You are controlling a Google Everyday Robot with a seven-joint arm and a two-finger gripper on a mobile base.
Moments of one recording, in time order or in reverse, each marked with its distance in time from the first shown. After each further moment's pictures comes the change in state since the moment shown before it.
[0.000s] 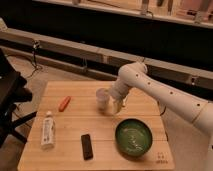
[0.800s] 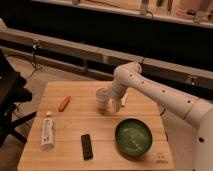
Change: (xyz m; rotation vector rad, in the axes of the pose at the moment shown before) arm 0.019 -0.005 0.028 -0.050 0.029 0.017
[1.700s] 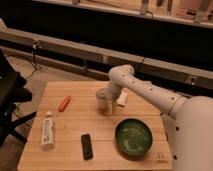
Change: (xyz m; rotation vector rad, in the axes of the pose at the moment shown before) arm 0.001 -0.011 0.049 -0.066 -0.054 0.017
